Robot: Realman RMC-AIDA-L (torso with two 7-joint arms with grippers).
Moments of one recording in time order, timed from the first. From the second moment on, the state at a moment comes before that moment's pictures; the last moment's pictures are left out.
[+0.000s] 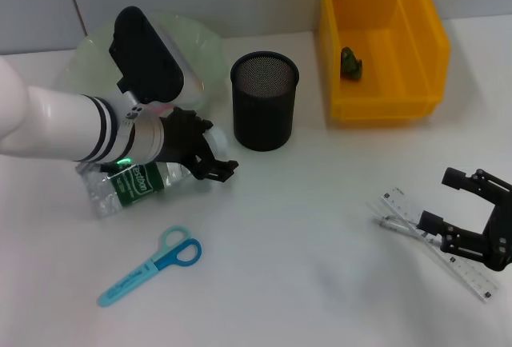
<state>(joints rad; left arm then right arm) -0.72 -2.08 1.65 0.80 2.18 0.75 -1.97 0.14 2.06 -0.64 -0.58 -1.70 -1.69 0.99</state>
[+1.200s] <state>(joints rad) -0.75 -2.08 1.68 0.75 2.18 0.70 -1.97 0.15 2.06 -0.64 -0.57 -1.70 -1.69 1.02</state>
